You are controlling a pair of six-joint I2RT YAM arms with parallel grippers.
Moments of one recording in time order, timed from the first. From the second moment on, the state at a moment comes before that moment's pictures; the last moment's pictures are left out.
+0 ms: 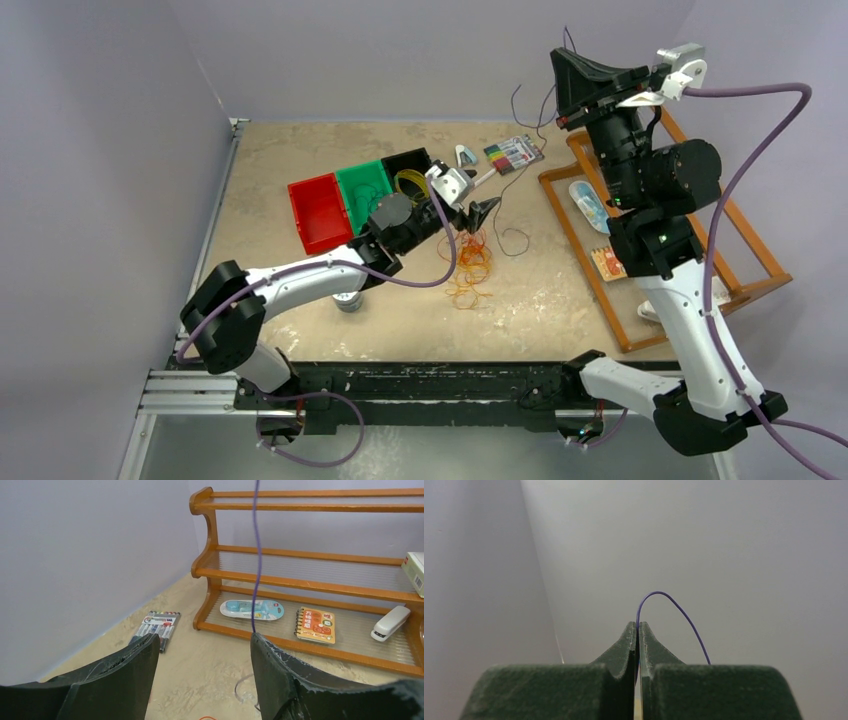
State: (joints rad) left arm -0.91 1.54 1.03 0.72 0.03 0.10; right arm 0.44 1.09 1.53 0.11 0.03 0.10
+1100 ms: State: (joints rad) left arm -0.91 1.58 1.05 0.74 0.13 0.01; right arm 0.44 1.08 1.50 0.11 0.01 0.12
